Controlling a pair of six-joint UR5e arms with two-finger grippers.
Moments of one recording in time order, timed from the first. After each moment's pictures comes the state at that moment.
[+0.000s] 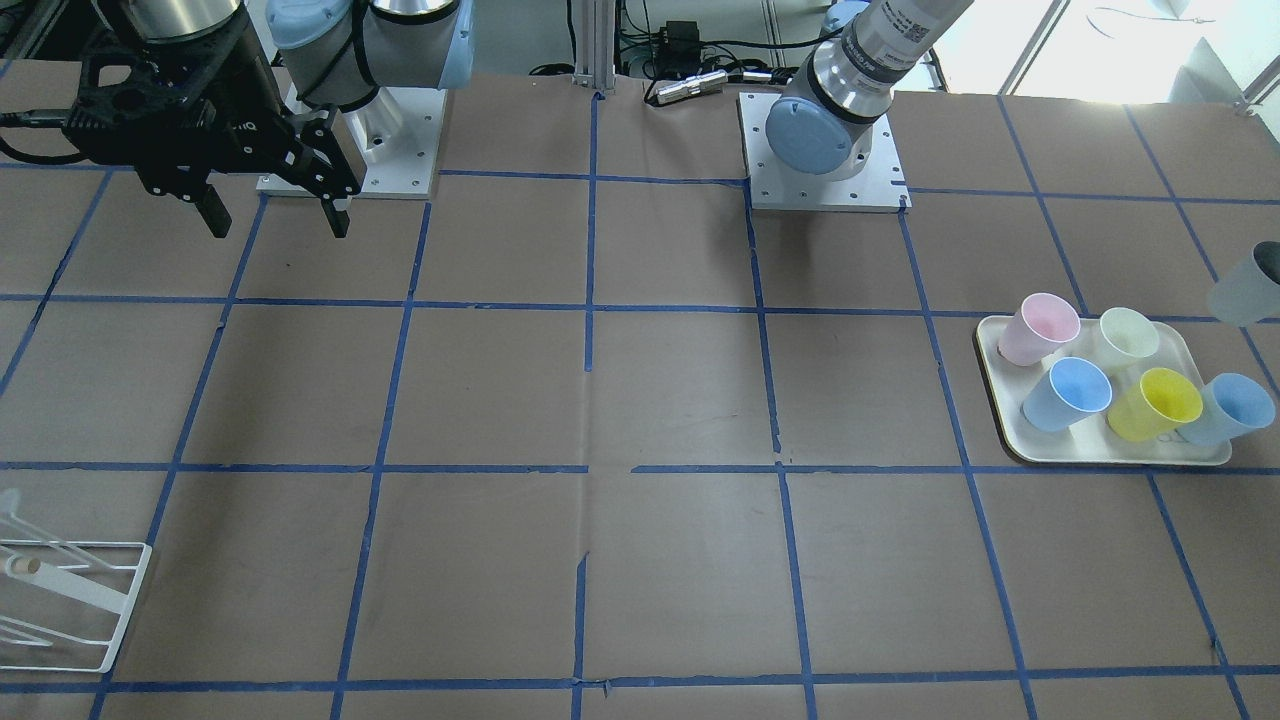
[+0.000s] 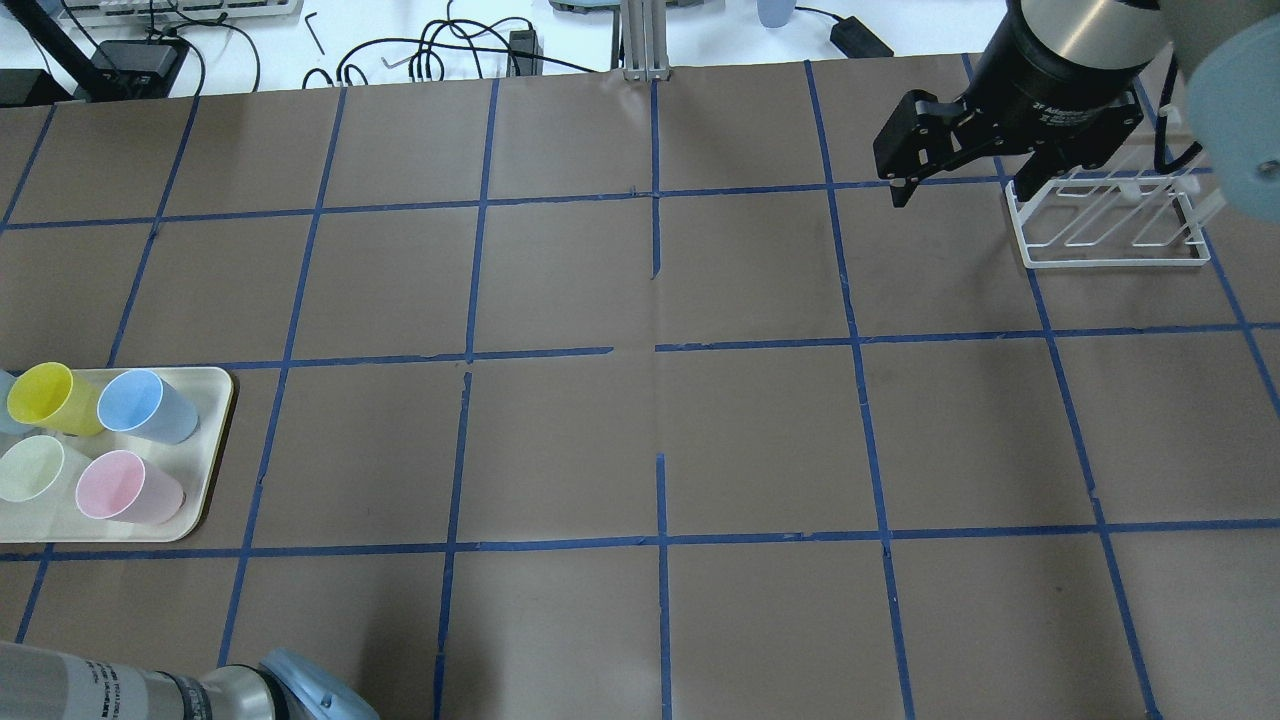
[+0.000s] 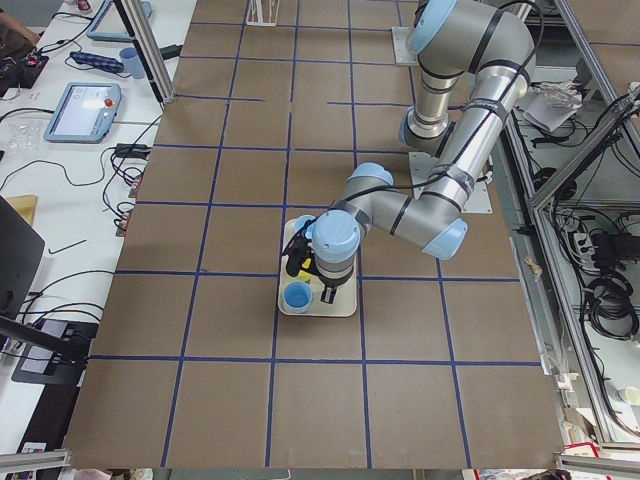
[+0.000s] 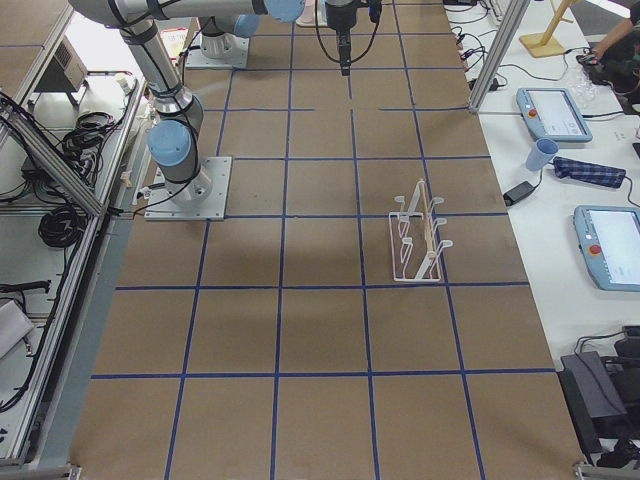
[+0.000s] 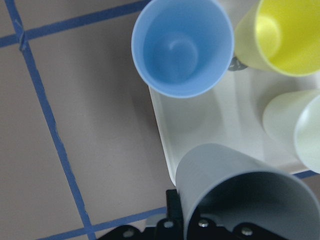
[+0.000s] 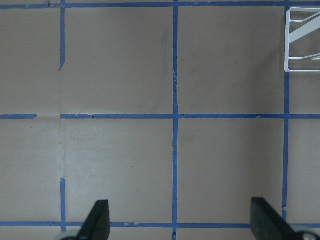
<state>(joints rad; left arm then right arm) -0.55 -1.89 -1.44 -1.54 1.54 1.30 1.57 -1.64 1.58 -1.64 -1.55 -0.01</state>
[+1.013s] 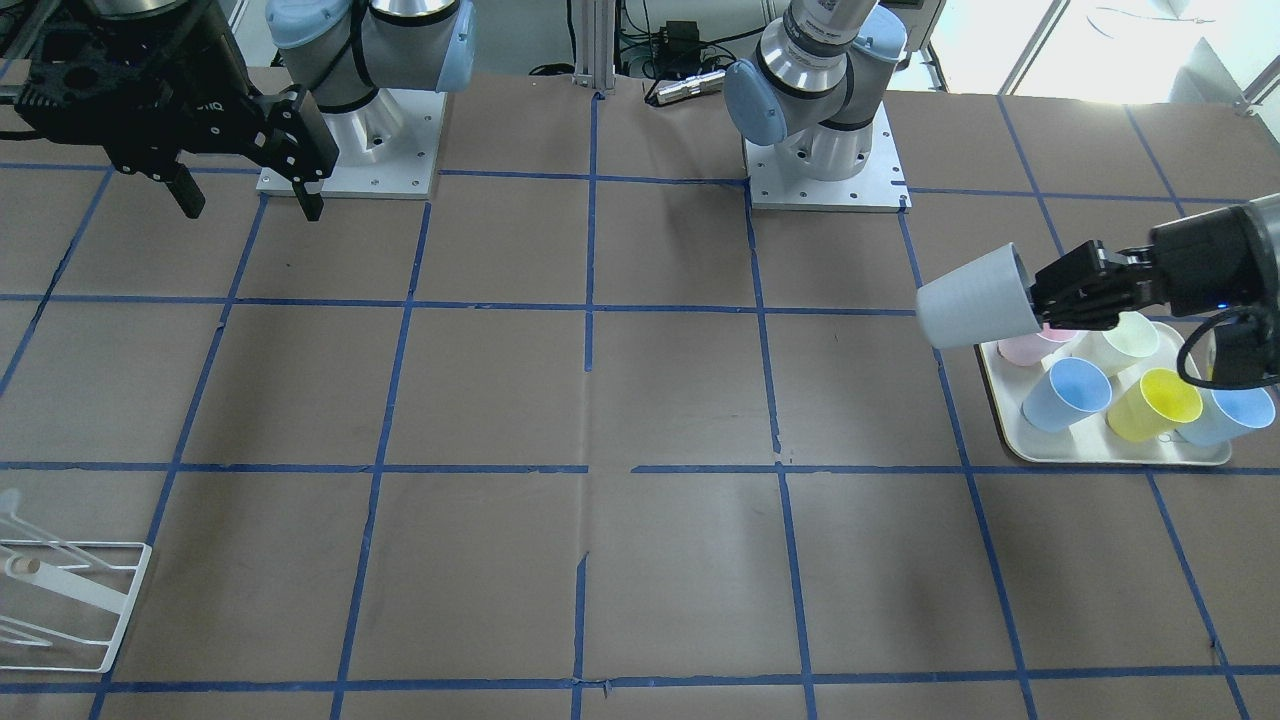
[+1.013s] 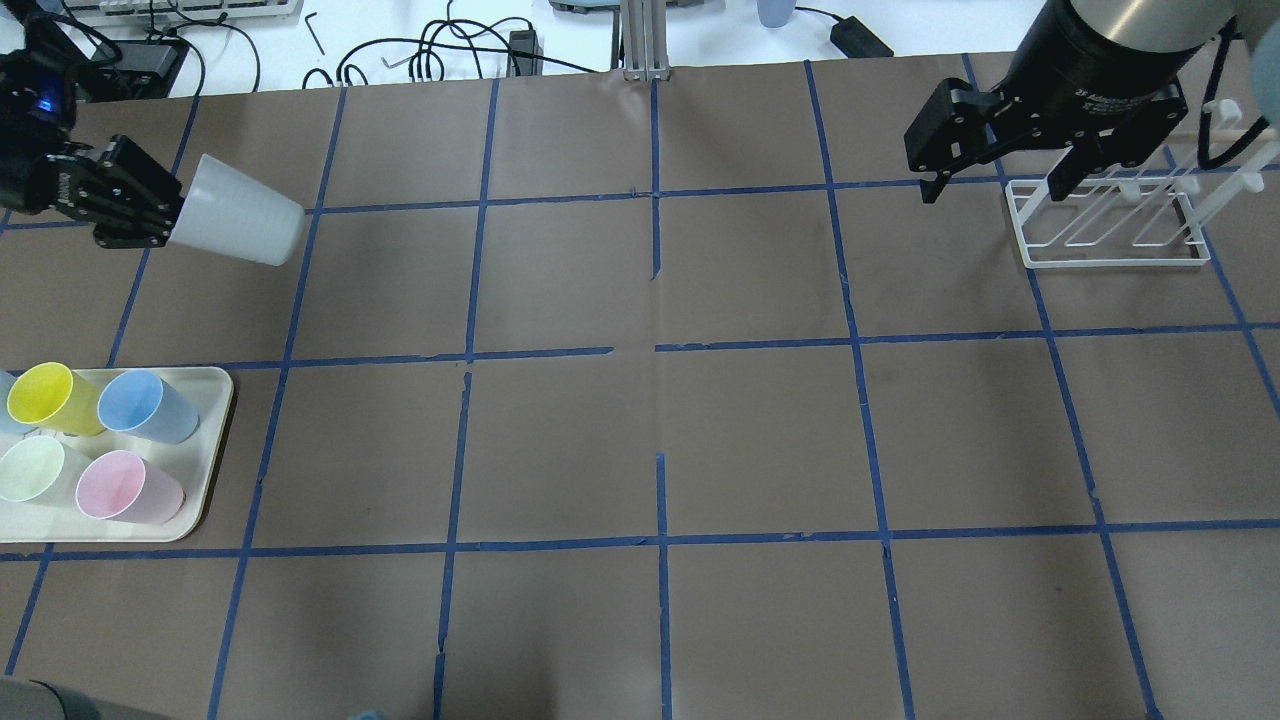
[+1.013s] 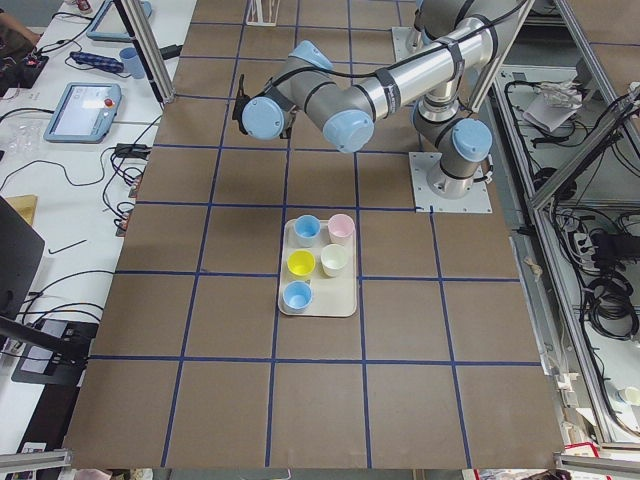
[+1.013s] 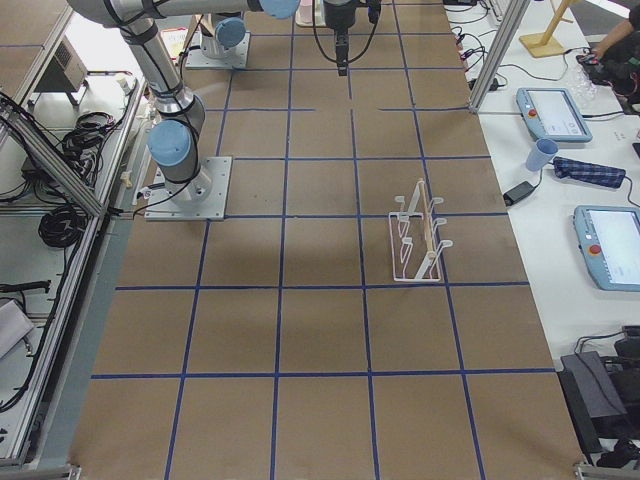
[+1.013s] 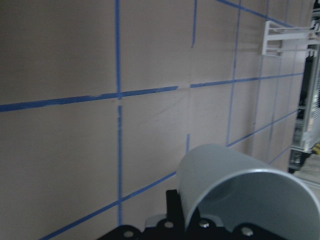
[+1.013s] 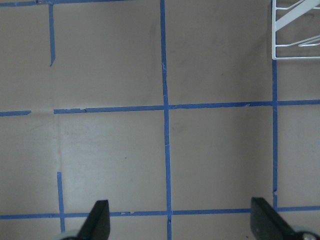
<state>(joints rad) -1.03 -1.81 -1.44 -2.15 0.86 0.72 1.52 -1.65 1.54 -1.55 -1.54 -0.02</state>
